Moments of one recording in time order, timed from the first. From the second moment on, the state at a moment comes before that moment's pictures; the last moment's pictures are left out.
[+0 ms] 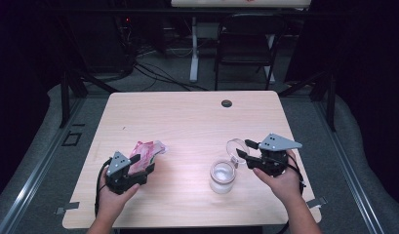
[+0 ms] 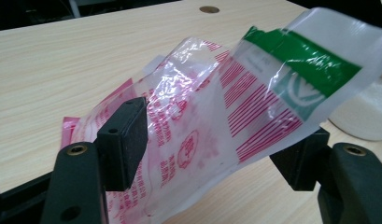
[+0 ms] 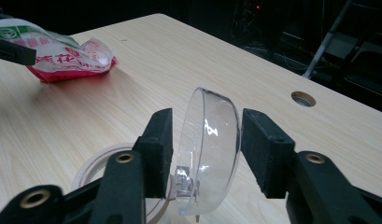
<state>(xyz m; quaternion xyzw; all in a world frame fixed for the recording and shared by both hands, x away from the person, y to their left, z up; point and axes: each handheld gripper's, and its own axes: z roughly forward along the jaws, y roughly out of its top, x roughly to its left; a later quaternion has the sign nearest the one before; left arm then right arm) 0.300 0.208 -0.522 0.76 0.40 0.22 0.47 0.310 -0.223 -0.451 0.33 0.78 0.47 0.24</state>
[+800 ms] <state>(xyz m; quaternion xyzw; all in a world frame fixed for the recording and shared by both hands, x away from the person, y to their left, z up) 0.292 0.167 -0.529 0.79 0.36 0.21 0.46 0.302 -0.207 -0.452 0.29 0.80 0.45 0.25</state>
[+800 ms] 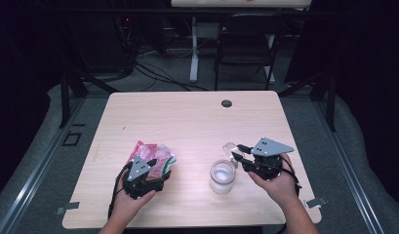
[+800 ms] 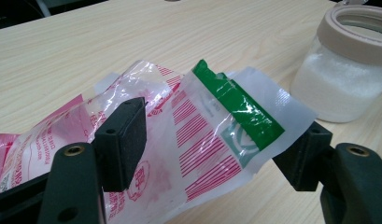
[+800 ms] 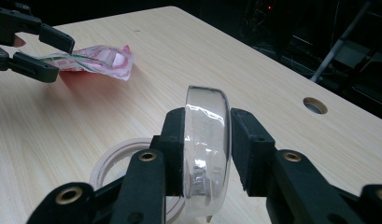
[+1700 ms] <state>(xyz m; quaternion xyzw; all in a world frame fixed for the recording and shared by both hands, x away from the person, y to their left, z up) 0.284 0.130 -0.528 0.82 0.30 0.21 0.44 0.289 -0.183 -0.461 0.25 0.82 0.43 0.28</state>
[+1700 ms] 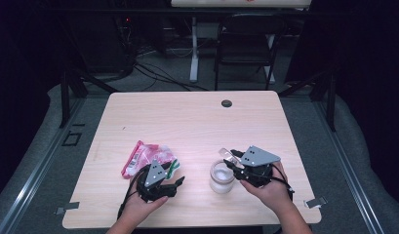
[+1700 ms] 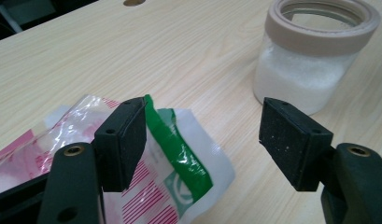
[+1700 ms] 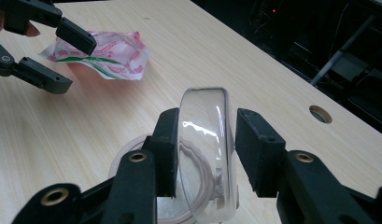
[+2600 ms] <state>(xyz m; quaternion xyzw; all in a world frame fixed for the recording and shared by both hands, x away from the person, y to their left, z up) 0.280 0.126 -0.530 0.82 0.29 0.20 0.44 0.286 -0.172 -0.468 0.22 0.84 0.41 0.28</state>
